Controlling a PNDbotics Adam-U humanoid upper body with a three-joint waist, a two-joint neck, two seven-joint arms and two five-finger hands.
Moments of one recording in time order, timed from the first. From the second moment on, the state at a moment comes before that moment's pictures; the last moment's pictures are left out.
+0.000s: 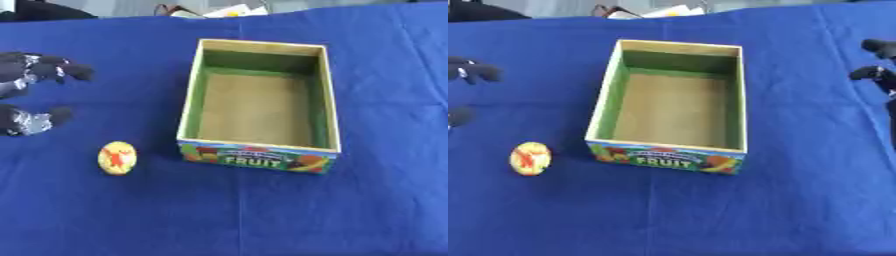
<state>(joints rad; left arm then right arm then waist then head) -0.53 0.85 -0.13 -1.53 -0.46 -0.62 -0.49 -0.22 -0.27 -0.23 -1.98 -0.45 -0.12 0.17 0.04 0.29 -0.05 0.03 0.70</state>
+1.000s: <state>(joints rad) -0.57 0.77 -0.28 -1.39 -0.63 -0.60 -0.51 -0.22 -0.27 -0.23 -1.98 -0.45 -0.11 0.18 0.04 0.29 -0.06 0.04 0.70</state>
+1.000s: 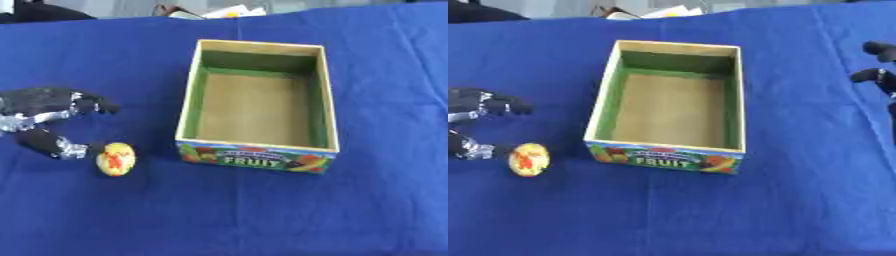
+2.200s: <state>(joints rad) -0.52 0.80 -0.32 -1.55 -0.75 -0.63 -0.48 -0.22 -0.26 -0.22 -1.98 -0.44 -0.10 0.20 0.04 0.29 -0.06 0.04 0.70</state>
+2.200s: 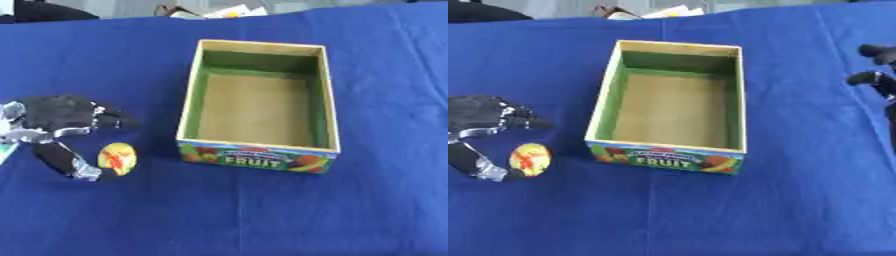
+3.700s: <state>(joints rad) -0.52 0.75 -0.30 -1.49 -0.95 -0.74 -0.37 -0.22 -0.25 -0.22 -1.98 -0.44 -0.10 0.20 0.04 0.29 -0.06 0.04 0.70</state>
